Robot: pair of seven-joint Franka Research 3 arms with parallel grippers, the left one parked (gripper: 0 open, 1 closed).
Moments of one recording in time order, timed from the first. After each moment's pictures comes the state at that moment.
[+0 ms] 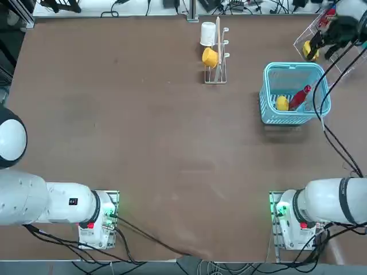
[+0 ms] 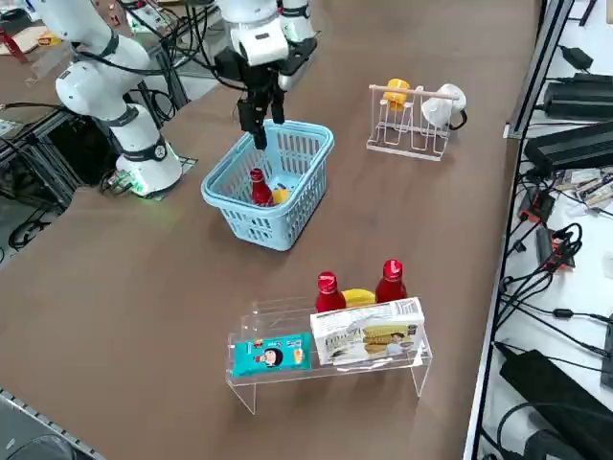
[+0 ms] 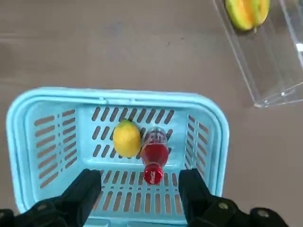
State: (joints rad) arm -0.05 -0.13 -0.07 -2.14 -0.01 1.95 -0.13
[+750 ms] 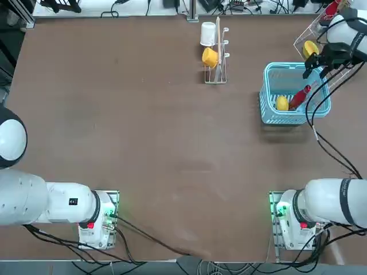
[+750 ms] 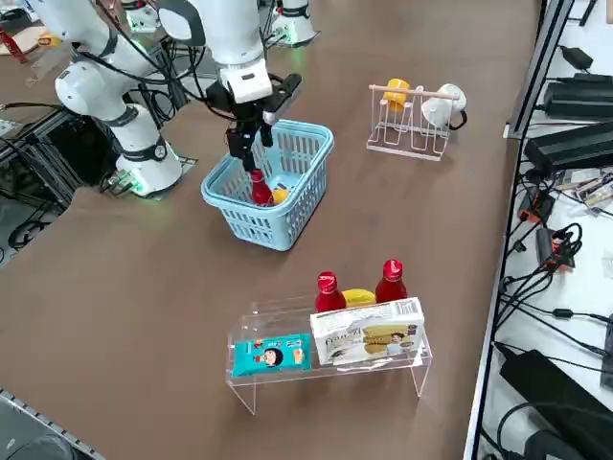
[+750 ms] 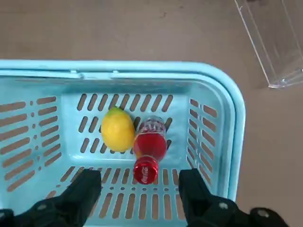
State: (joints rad) arm -0.09 -0.16 -0.07 -2.32 -0.01 2.09 -0.13
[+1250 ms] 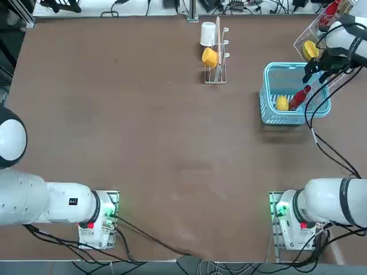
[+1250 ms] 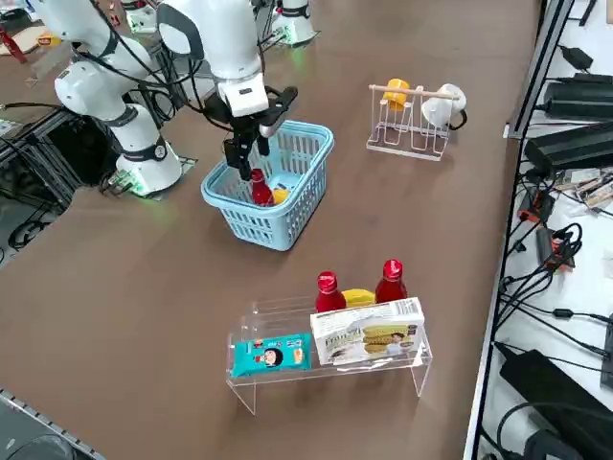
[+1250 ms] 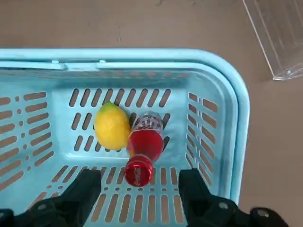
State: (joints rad) arm -0.10 -0.14 -0.07 -2.34 -0.01 2.11 -0.14
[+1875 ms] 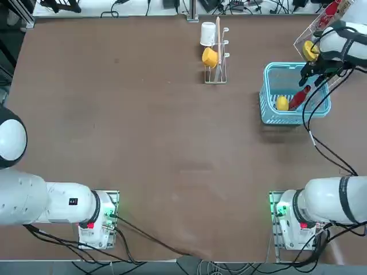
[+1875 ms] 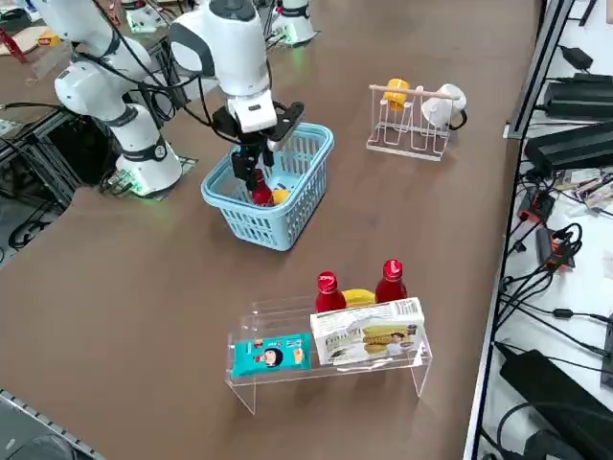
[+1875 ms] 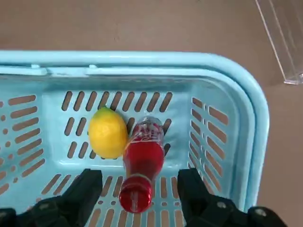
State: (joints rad) arm -0.10 -0.07 -0.07 -2.34 -0.01 2.17 -0.14
